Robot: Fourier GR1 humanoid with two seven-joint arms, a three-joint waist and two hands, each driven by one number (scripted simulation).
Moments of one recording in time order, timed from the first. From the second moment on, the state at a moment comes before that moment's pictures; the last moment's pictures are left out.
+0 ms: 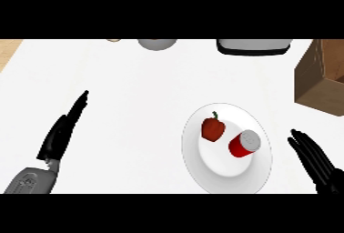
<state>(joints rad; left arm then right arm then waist) -0.14 0.40 -0.18 -1.32 -0.03 0.12 -0.06 0.36 -0.21 -0.04 -1.92 0.76 -0.02 -0.42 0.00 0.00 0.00</state>
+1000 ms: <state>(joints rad) -0.12 0.30 -0.08 -1.37 -0.16 0.04 -0.02 0.18 -0.14 0.03 -1.78 0.95 -0.01 -0.31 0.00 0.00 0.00</state>
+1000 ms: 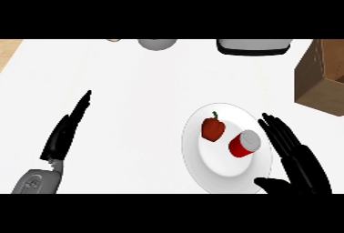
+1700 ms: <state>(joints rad) -0.13 0.25 -0.02 -1.37 -0.22 -0.02 -0.02 0.07 -0.10 0.07 -1.63 0.99 -0.02 -0.29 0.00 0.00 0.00</state>
